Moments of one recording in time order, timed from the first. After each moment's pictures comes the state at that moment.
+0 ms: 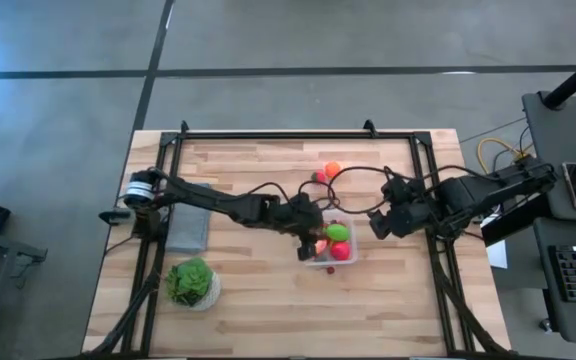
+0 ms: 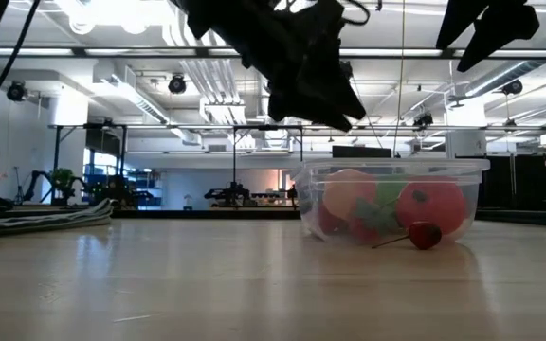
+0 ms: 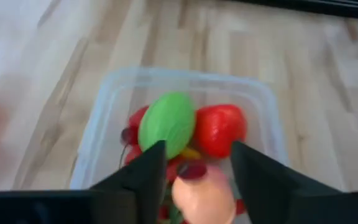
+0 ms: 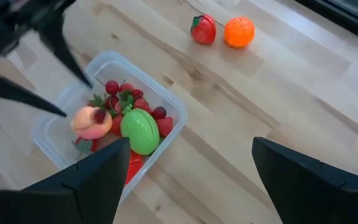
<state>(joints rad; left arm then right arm) -0.08 1.86 1.38 -0.16 -0.09 -0.18 0.35 1.12 1.16 -1.22 0.52 1.11</state>
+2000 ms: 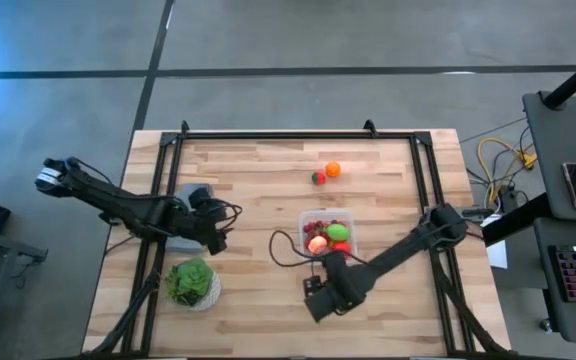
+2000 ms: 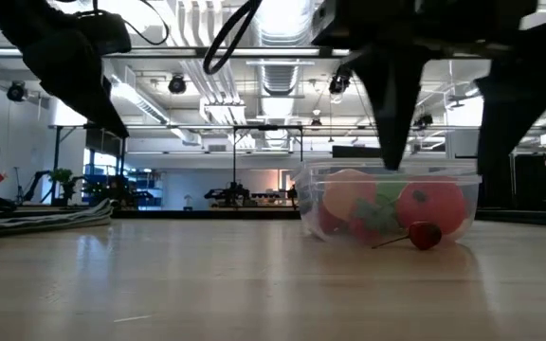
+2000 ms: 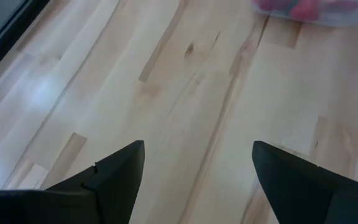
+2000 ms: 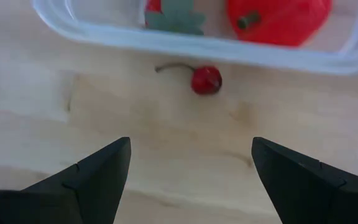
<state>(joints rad) -0.31 1.00 0.67 -0.66 -0.53 -0.54 0.54 2.08 1.67 -1.18 0.23 1.94</state>
